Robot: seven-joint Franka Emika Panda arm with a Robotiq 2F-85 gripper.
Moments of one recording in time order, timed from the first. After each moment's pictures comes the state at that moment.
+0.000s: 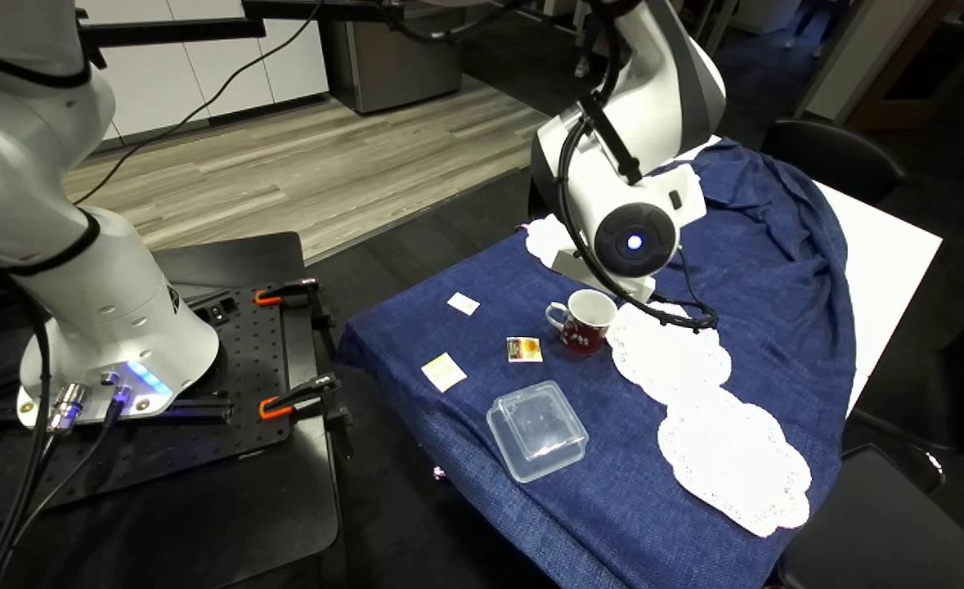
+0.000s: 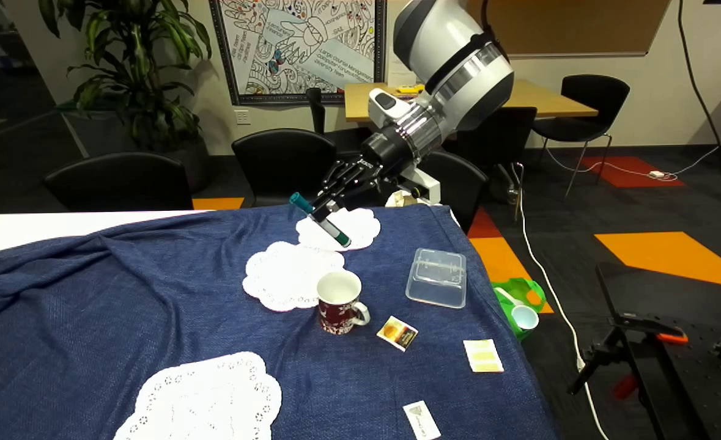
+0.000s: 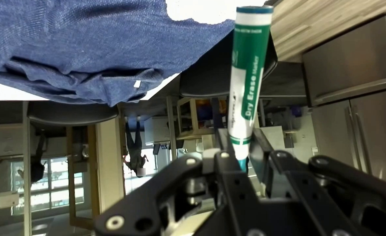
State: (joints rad) arm -0.30 0.49 0.01 -1.95 1.55 2.22 -2.23
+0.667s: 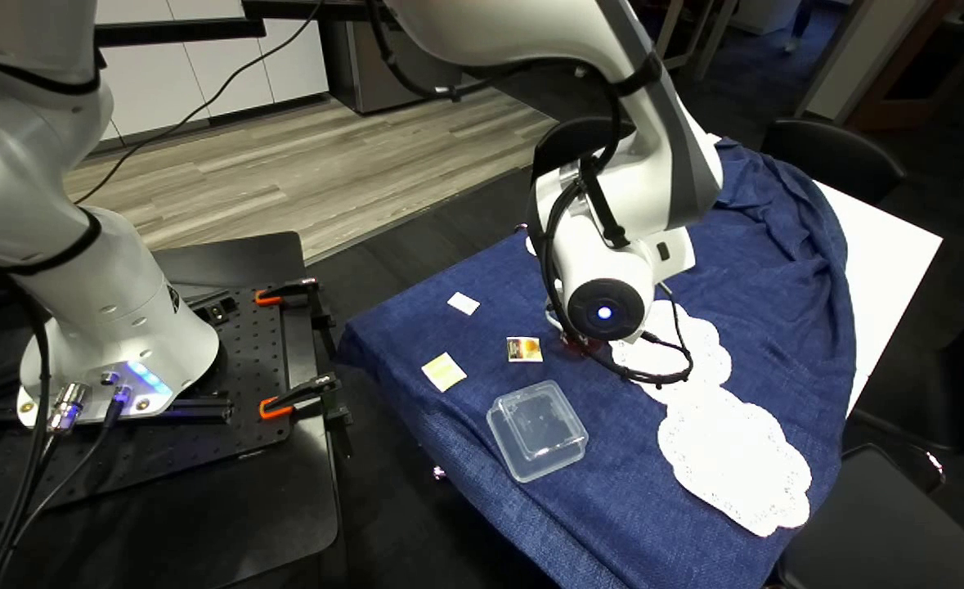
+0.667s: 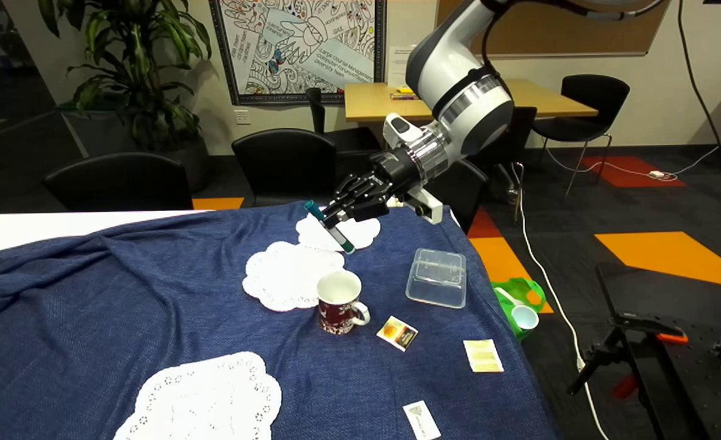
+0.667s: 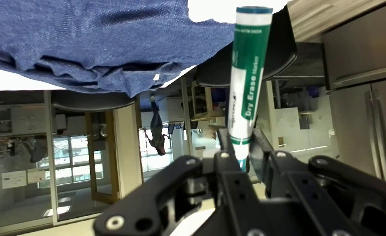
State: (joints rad) arm -0.28 0.58 -0.08 -1.94 1.72 2.13 -2.38
